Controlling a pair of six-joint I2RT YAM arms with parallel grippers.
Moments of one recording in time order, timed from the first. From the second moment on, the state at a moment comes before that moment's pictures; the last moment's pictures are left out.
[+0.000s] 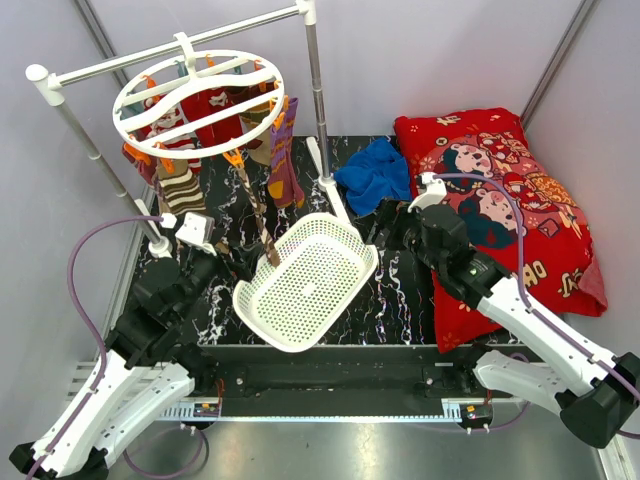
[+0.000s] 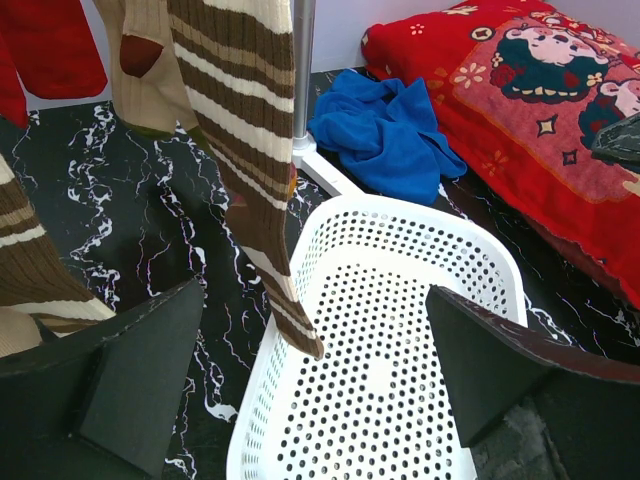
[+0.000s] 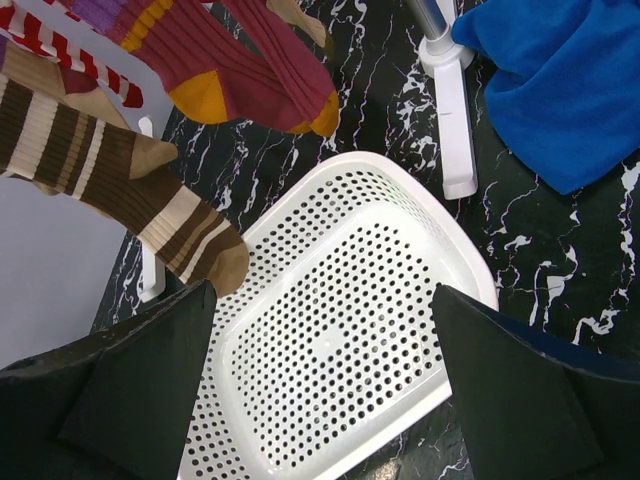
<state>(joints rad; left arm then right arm) -0.59 0.47 0.73 -0.34 -0.14 -0.15 0.68 0.99 0.90 -0.19 0.13 0.62</state>
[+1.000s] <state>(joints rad) -0.59 0.40 0.80 -0.41 -0.29 -0.25 0.82 1.49 1.21 0.12 -0.04 0.57</state>
